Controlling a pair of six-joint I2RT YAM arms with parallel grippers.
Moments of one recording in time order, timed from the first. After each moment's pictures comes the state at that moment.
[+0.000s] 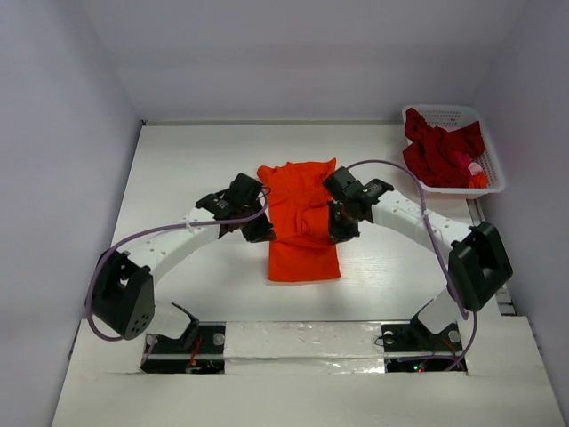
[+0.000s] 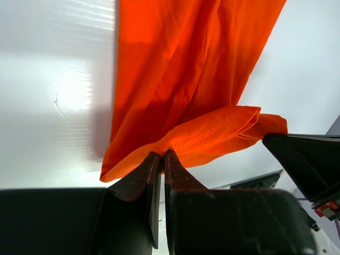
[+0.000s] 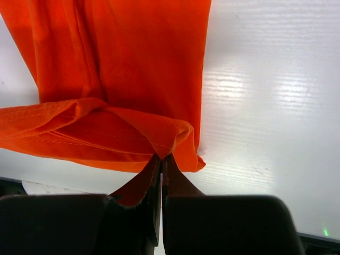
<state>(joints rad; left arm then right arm) -0.60 1.39 0.98 -0.61 0.12 -0.99 0.66 1.58 1.21 -0.85 0.02 0.69</state>
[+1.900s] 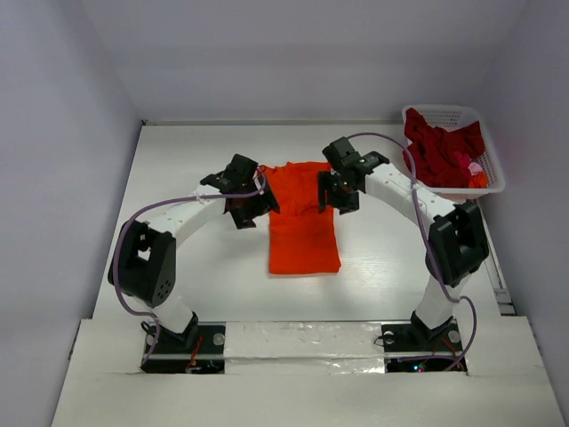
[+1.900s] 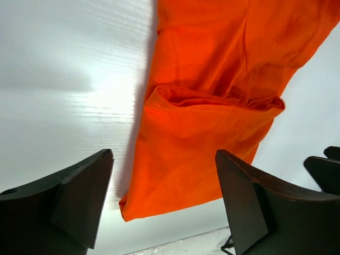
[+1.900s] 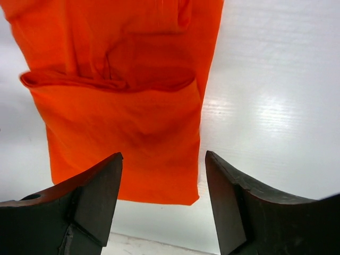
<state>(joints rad) -0.47 1.61 1.12 -0.57 0.11 -0.87 0.55 1.79 1.48 -0.86 0.02 0.54</state>
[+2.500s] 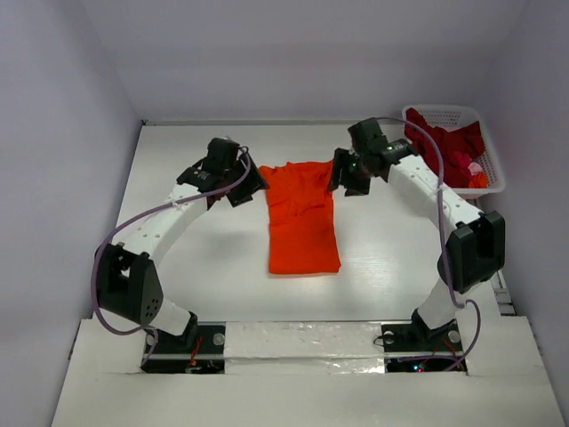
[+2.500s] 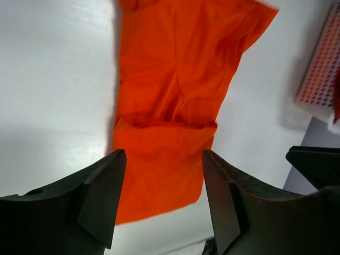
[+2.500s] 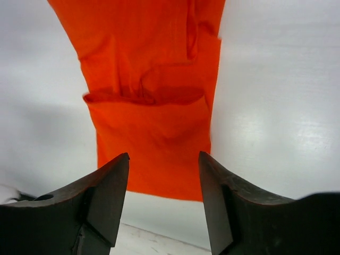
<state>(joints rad) -0.41 1.46 1.18 -0.56 0.08 -0.87 0.46 1.70 1.54 -0.87 -0.05 0.56</state>
